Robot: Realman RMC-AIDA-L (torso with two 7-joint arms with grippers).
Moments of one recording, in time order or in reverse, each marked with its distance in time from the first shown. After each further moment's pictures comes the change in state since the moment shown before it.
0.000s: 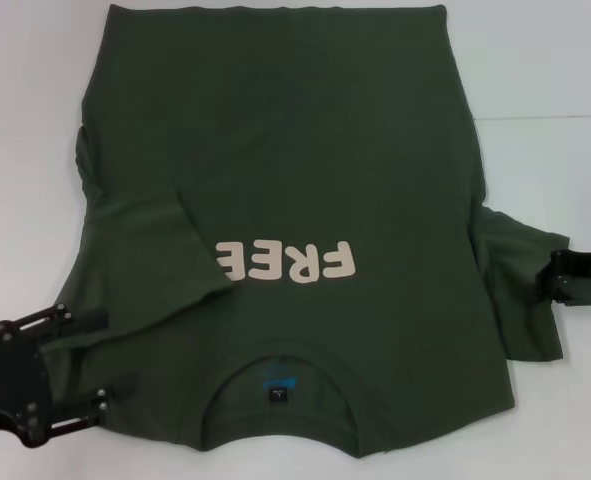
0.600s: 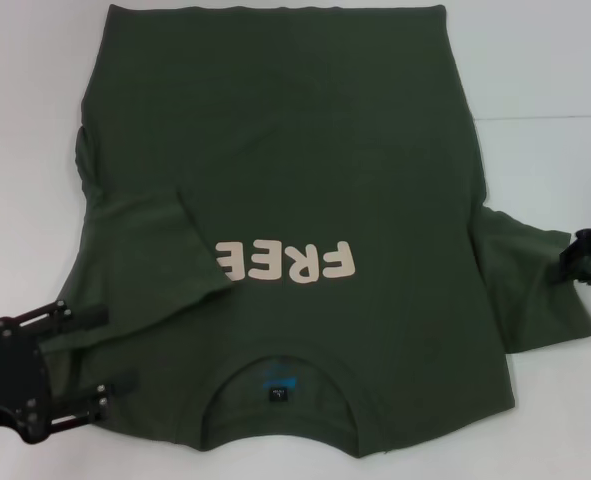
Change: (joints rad) left arm -0.004 0.001 0.000 0.000 -0.004 0.000 -0.007; right arm -0.018 -0.021 0.014 -0.077 0.028 -0.067 -0.032
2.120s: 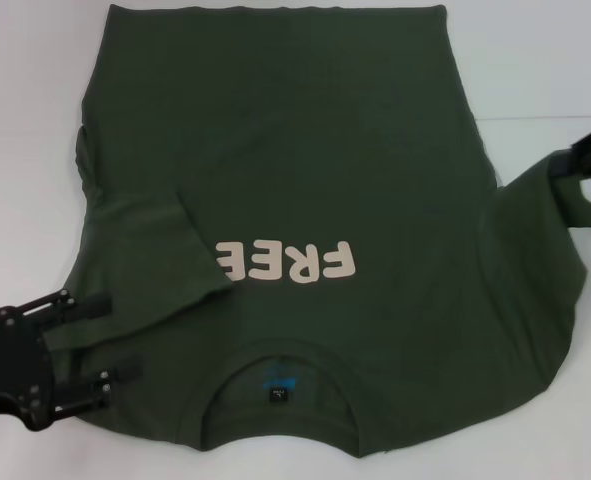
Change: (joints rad) left arm -0.021 0.002 -0.012 -0.010 -0.003 0.000 -0.028; right arm 0.028 -0.053 -0.002 -0.145 0.194 -0.098 0.002
